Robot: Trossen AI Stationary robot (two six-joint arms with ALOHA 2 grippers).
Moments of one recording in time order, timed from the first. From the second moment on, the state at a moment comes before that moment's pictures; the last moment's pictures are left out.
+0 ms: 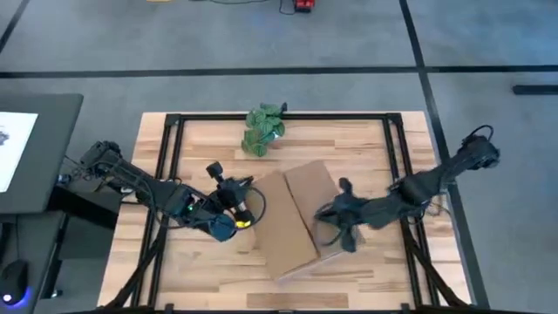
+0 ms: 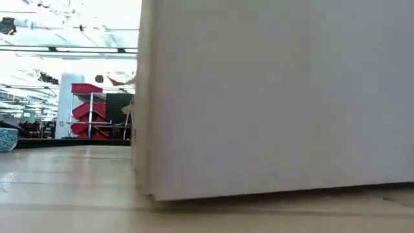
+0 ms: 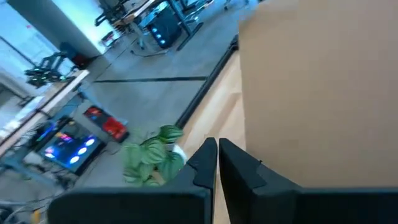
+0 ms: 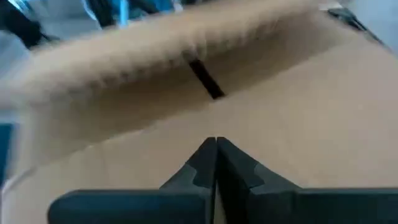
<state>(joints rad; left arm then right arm) -0.43 1.44 1.26 -0.77 -1.14 -0.35 0.49 1.33 1.21 -0.48 0.45 0.38</state>
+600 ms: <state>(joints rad) -0.22 1.38 1.25 -0.77 -0.84 0.08 0.47 1.29 1.21 -0.41 0.54 0.17</state>
